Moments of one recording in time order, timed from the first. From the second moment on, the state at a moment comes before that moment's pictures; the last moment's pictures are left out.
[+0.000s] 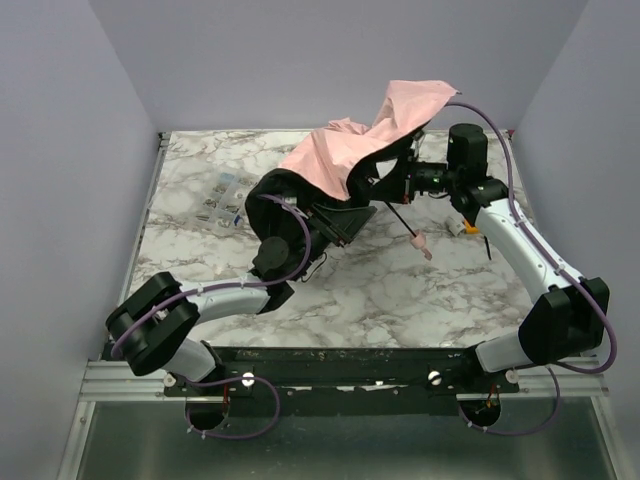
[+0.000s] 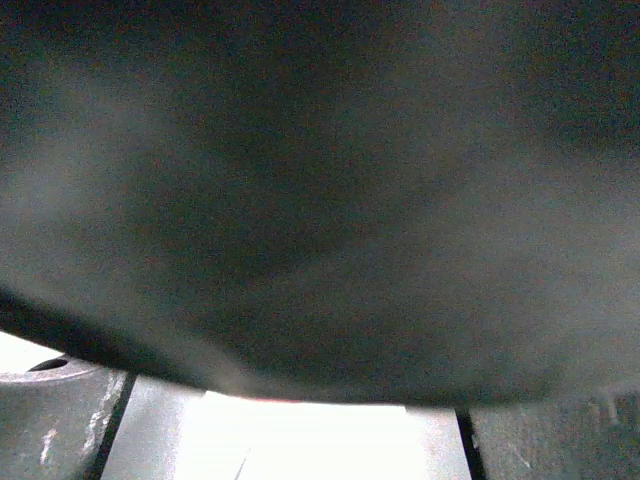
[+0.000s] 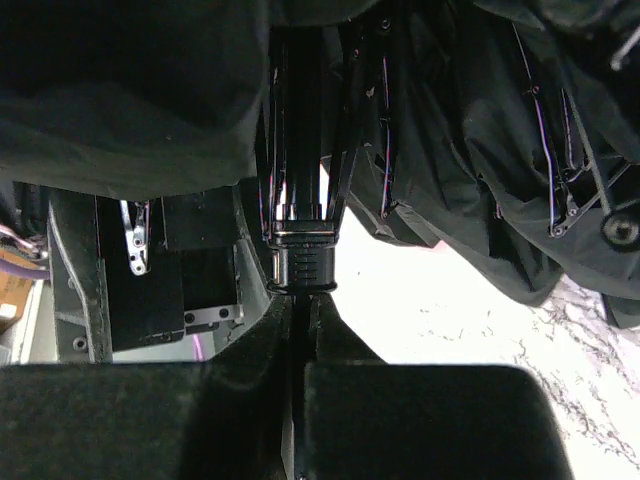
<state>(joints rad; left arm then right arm) -0.88 1.45 0.63 1.26 -0.07 -1.12 0.28 1.45 1.27 -0.19 -1.05 0.34</state>
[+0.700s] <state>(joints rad) -0.89 1.42 0.76 1.07 -0.35 -0.92 0.27 1.42 1.20 -0.10 -1.02 0.37</state>
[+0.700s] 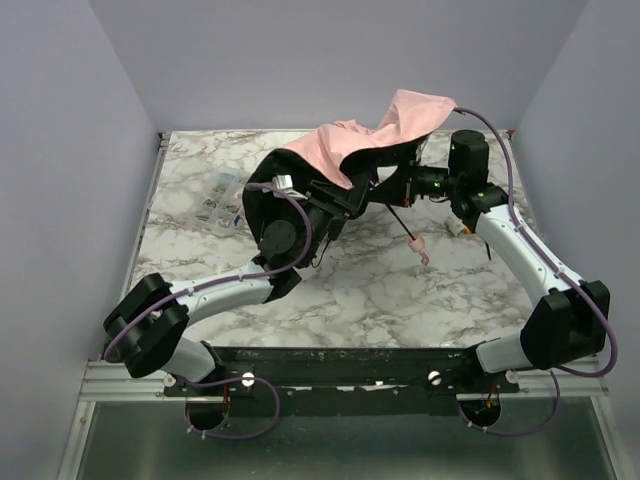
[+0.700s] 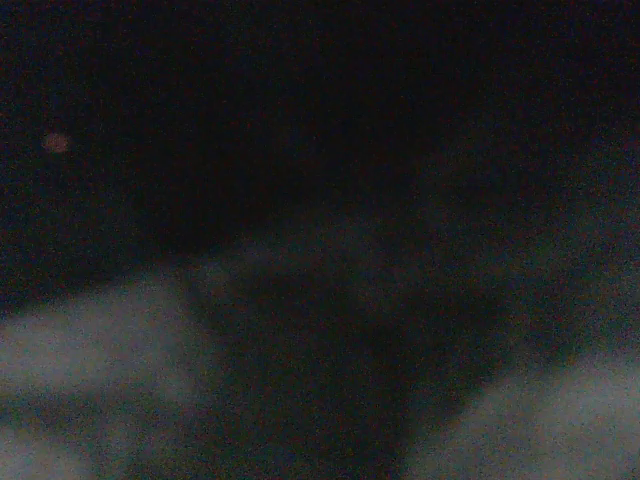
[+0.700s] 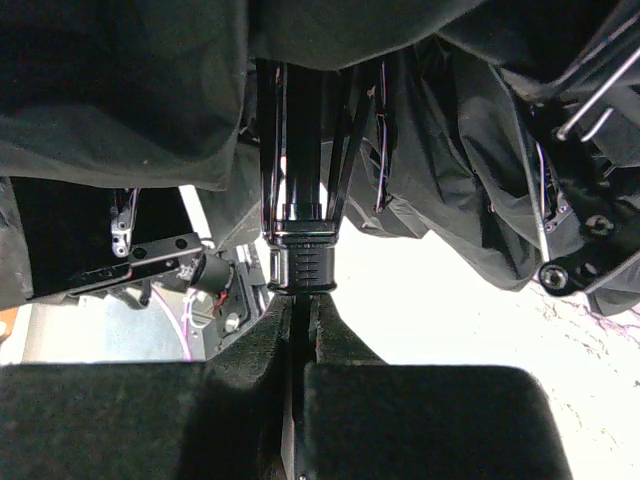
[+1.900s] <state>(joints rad) -0.92 1.54 0.95 0.88 -0.48 -0.88 0.29 1.37 1.20 -0.11 -0.92 0.31</state>
